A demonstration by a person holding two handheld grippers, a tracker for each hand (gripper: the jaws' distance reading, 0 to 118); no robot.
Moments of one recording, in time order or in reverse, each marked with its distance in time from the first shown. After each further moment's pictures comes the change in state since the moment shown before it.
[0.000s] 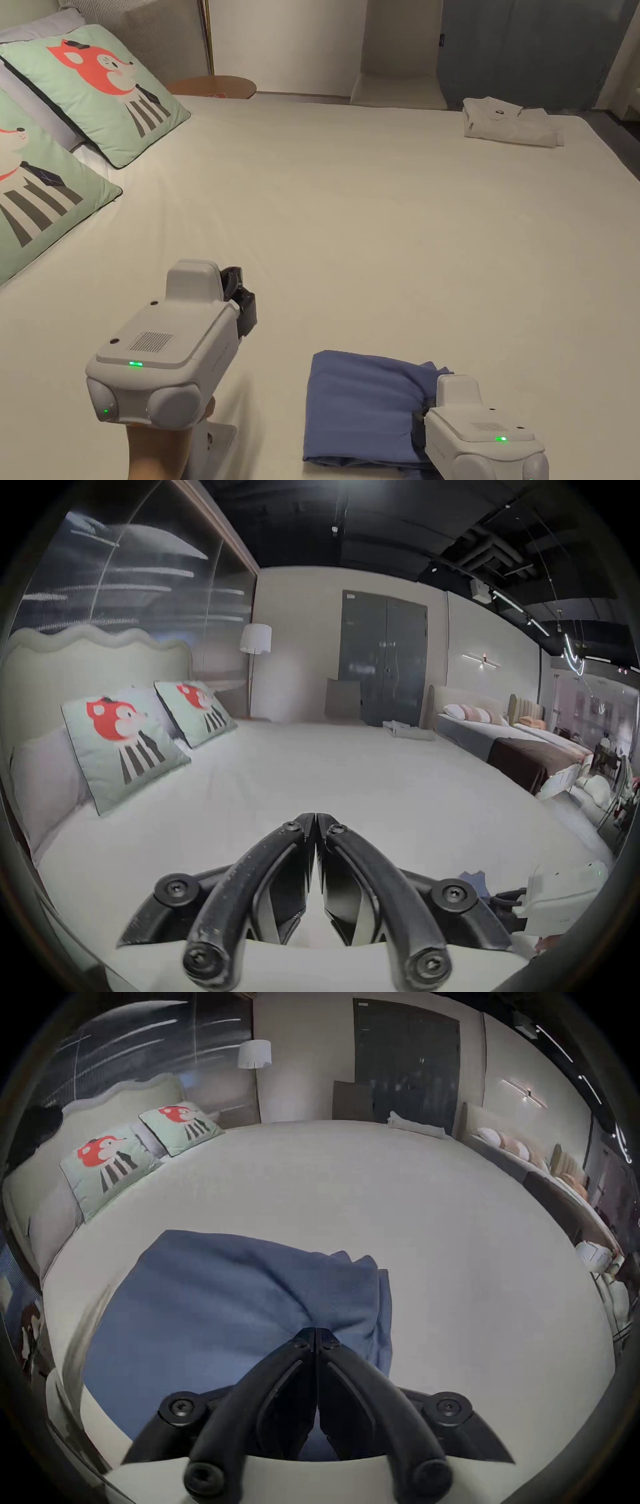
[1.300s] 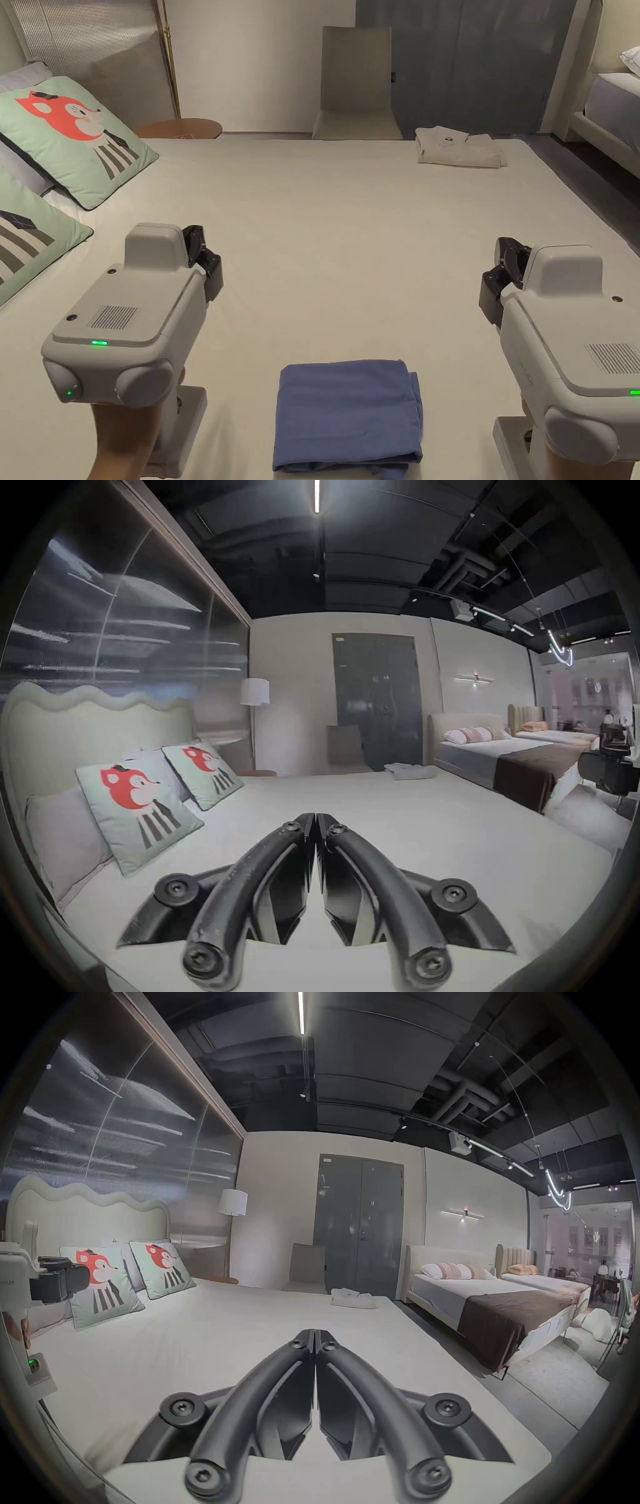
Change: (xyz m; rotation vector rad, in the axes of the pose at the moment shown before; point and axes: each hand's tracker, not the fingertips) left arm 0.019 0.060 0.048 0.247 0.042 -0.114; right arm 0.043 0.086 0.193 0.709 -0.200 0.036
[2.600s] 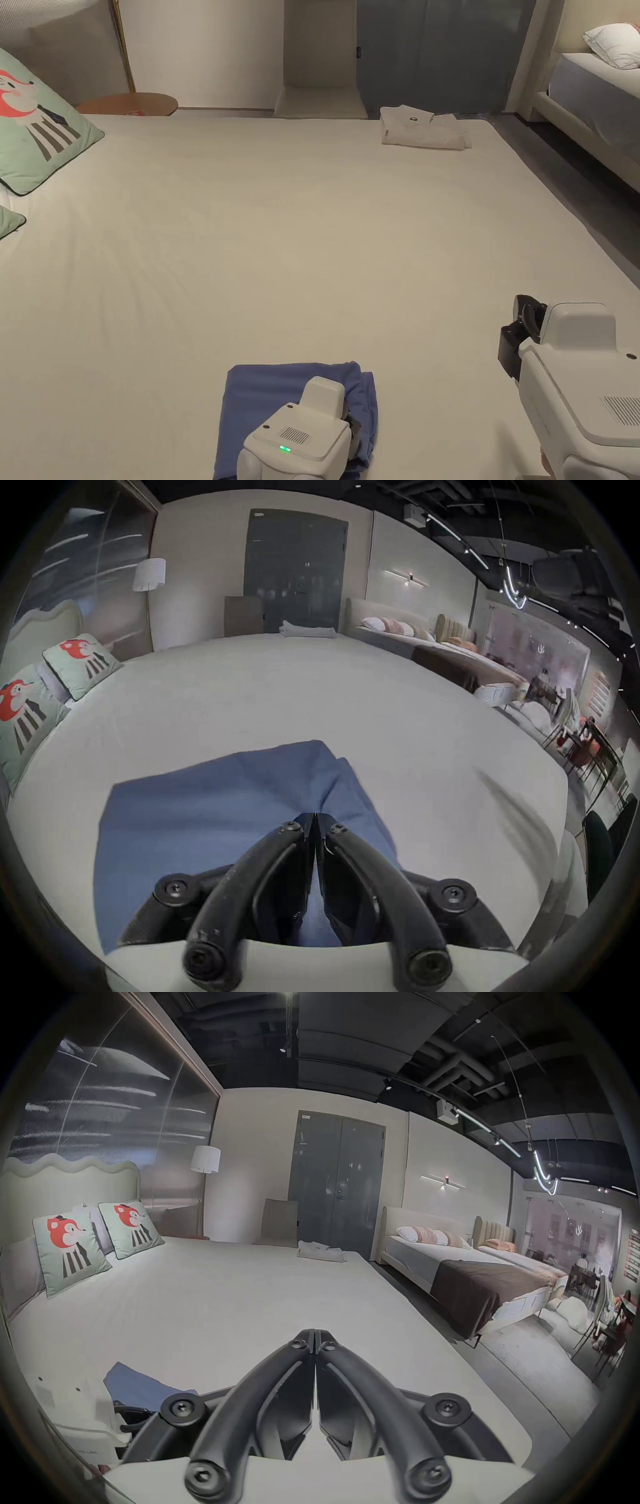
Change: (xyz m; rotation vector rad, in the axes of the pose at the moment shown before) left arm 0.204 -0.189 -0.040 -0.573 -0.413 -0.025; right arm 0.072 -0.053 -0.011 -0.197 -0.116 0.017
